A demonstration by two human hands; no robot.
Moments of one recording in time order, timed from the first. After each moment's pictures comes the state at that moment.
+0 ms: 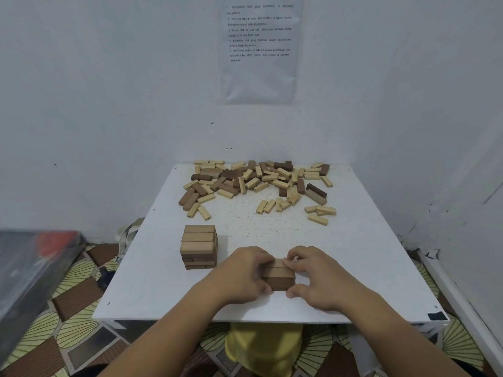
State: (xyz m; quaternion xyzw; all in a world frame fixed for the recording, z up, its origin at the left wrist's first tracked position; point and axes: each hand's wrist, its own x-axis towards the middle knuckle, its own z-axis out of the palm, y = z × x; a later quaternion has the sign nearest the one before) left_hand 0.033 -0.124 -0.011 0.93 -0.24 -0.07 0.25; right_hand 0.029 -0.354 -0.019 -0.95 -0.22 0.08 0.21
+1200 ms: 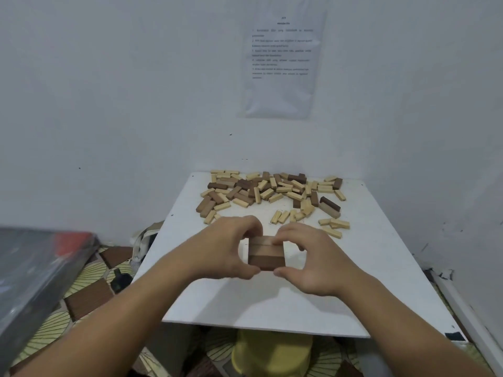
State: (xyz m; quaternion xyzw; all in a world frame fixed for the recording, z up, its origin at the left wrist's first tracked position) left_hand 0.020 -0.065 0.096 0.95 -0.21 -0.04 0.24; right_hand 0.032 -0.306 0.057 -0.91 -0.29 -0.03 0.30
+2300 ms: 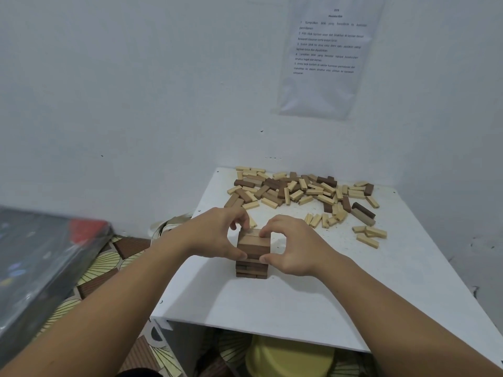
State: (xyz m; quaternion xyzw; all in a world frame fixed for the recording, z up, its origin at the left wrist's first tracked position) left_hand 0.065 0.046 0.067 0.95 -0.14 -0.08 0.26; right_hand 0.086 -0.194 0.039 -0.92 -0.30 0.02 0.27
